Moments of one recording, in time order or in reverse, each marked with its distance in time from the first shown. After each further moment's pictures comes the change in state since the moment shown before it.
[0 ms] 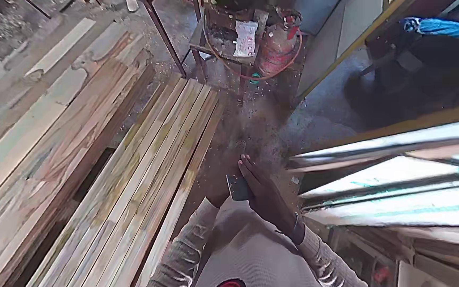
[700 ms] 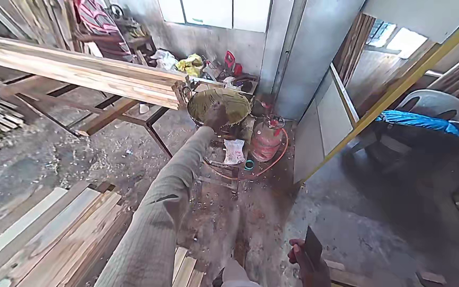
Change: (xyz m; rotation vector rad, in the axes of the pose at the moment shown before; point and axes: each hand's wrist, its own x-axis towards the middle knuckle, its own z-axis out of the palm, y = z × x) left_hand 0.682 0.228 -0.102 1.075 0.187 0.148; right_hand 0.212 0.221 -0.142 0.591 0.677 0.735
